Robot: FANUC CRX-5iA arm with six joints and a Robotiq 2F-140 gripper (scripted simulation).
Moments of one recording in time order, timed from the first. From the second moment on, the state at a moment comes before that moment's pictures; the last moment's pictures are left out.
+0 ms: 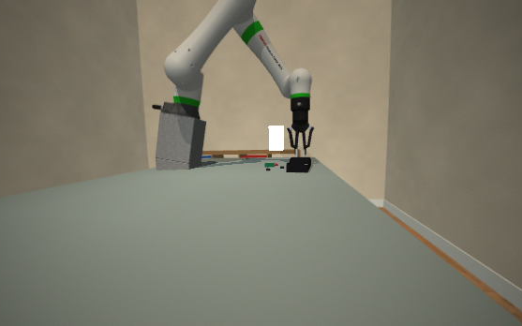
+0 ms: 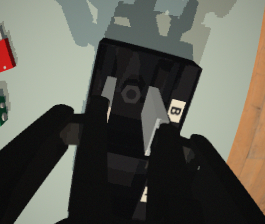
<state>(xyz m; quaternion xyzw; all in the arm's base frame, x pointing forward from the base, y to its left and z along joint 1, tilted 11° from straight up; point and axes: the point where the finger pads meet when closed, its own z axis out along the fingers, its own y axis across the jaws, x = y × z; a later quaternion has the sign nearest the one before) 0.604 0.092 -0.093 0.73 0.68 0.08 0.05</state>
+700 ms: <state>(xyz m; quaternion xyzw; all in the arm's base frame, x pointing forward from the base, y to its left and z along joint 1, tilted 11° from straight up) 0.599 0.091 -0.069 0.73 0.68 0.08 0.05</state>
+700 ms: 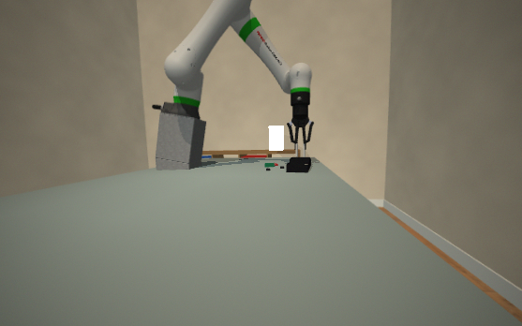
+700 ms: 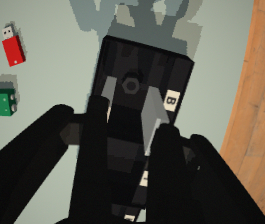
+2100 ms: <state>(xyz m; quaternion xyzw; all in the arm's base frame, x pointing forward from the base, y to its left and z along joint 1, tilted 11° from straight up) 0.579 0.087 0.038 0.73 0.68 0.08 0.05</state>
